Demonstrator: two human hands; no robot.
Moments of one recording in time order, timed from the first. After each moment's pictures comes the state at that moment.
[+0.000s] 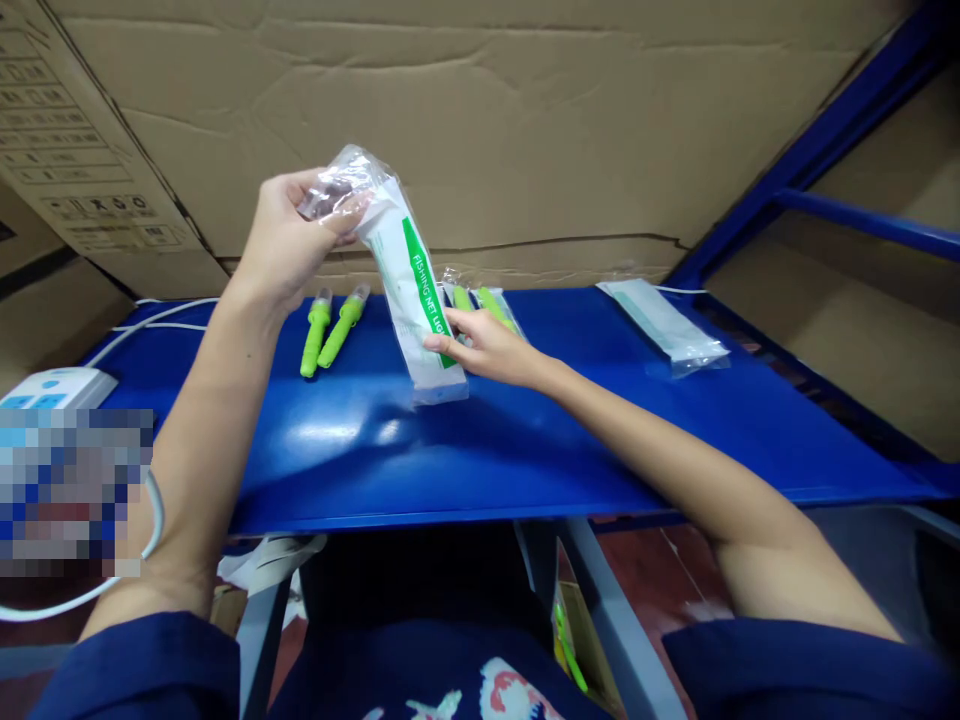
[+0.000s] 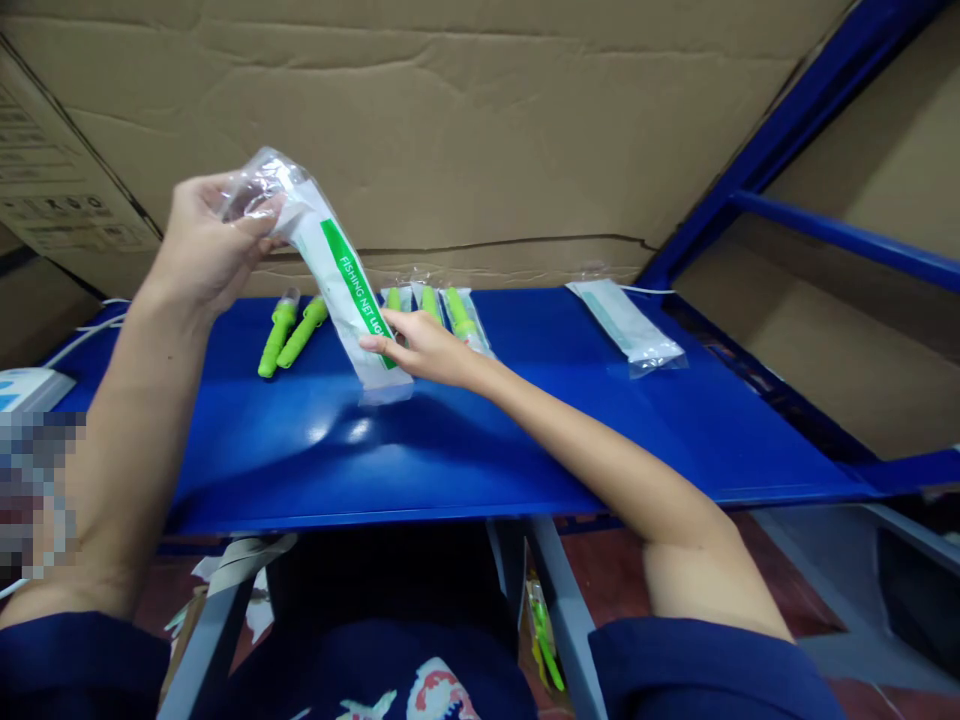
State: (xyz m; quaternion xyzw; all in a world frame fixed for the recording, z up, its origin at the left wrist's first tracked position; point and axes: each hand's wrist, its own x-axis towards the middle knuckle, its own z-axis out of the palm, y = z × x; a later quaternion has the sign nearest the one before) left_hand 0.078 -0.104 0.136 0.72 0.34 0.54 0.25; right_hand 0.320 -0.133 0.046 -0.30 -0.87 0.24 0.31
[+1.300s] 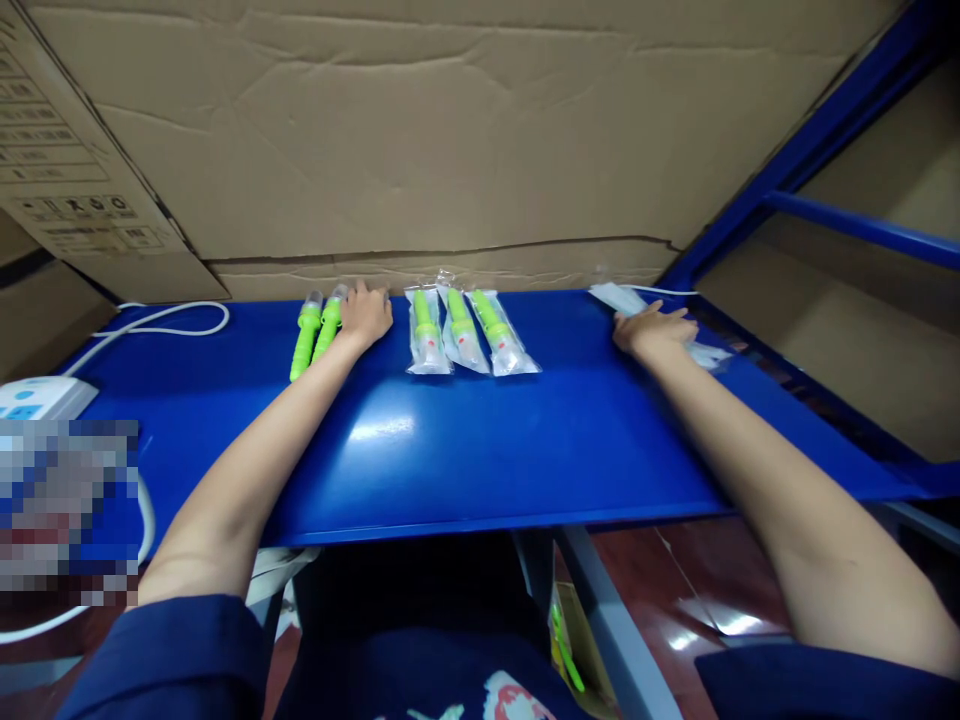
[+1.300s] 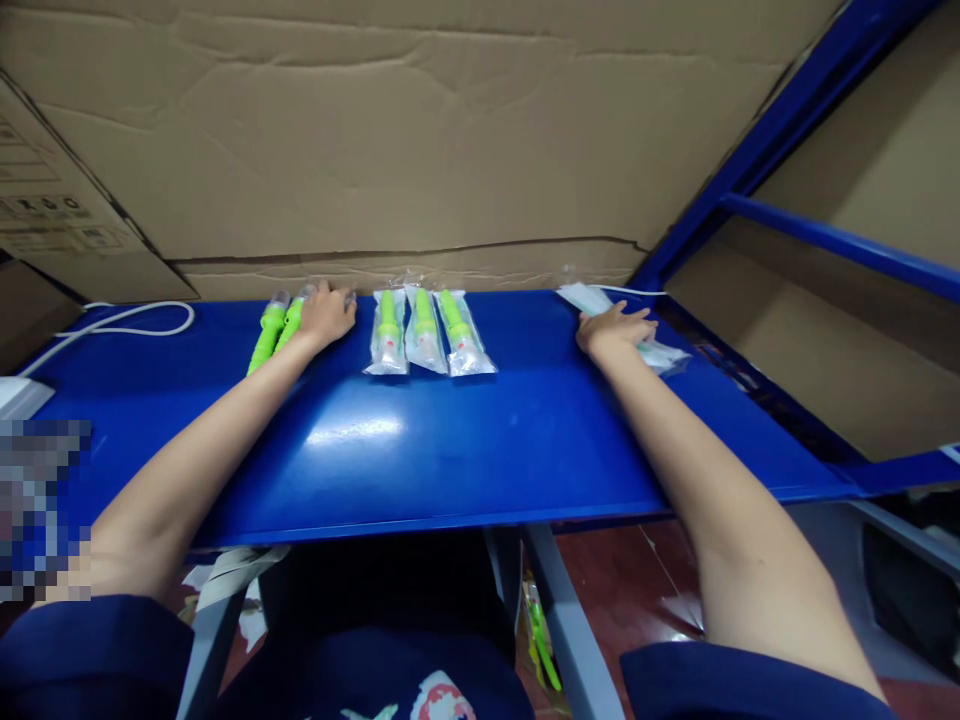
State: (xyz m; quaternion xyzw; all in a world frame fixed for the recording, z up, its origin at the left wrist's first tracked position) left_hand 0.123 -0.036 0.019 0.73 0.67 0.15 0.01; right_hand 0.500 -0.101 0.022 -0.88 -0.44 -0.09 0.18
